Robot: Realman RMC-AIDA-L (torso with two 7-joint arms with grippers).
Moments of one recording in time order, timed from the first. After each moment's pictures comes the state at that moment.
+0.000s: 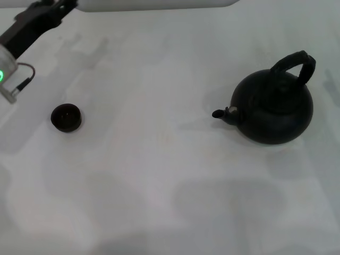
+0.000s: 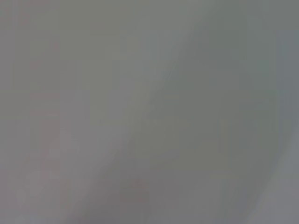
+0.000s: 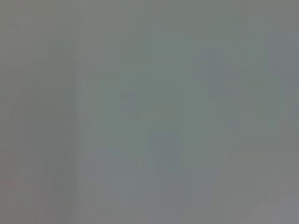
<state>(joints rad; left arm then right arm) -0.43 -2.02 1.46 0.44 -2.60 -0.92 1.99 0.19 2.03 -2.00 -0.24 0.44 -1.32 0.20</state>
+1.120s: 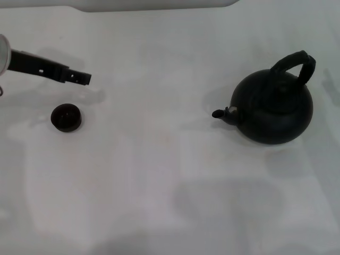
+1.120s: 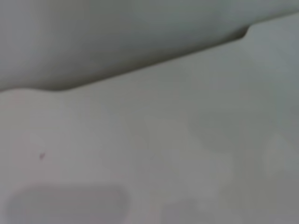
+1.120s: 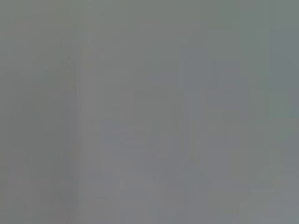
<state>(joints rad) -0.48 -2.06 1.16 1.25 -0.69 -1.30 0.66 0.19 2.03 -2.00 -0.25 0.44 -1.32 0.20</state>
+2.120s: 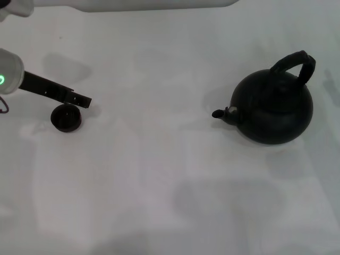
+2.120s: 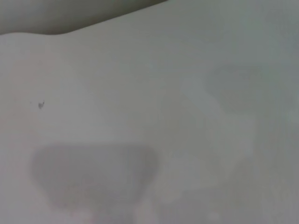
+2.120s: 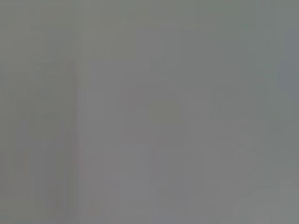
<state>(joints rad) -0.50 -2.07 1.26 1.20 -0.56 -1.29 0.58 0.19 2.03 -2.00 -0.24 0.44 -1.32 0.20</state>
